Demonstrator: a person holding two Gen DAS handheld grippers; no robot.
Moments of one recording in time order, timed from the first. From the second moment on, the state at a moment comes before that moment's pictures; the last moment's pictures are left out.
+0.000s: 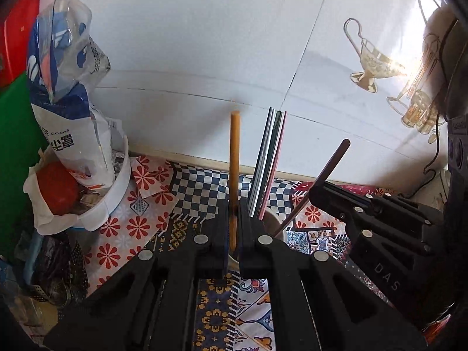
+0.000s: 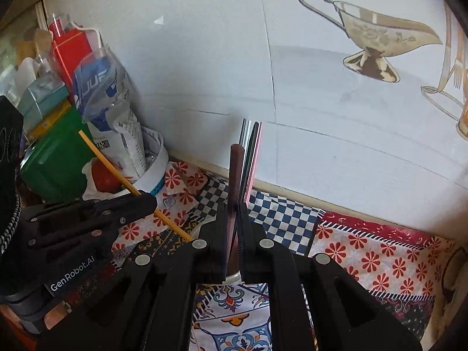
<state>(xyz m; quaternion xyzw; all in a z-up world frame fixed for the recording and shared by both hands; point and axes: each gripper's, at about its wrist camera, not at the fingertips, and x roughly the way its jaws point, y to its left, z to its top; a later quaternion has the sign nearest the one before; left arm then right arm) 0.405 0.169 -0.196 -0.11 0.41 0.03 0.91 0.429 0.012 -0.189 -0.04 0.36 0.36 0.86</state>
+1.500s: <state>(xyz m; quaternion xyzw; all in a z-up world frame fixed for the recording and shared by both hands) 0.296 0.028 -0.191 -0.03 0.45 -0.08 0.89 0.319 -0.173 -0.209 -0.04 0.39 0.20 0.90</state>
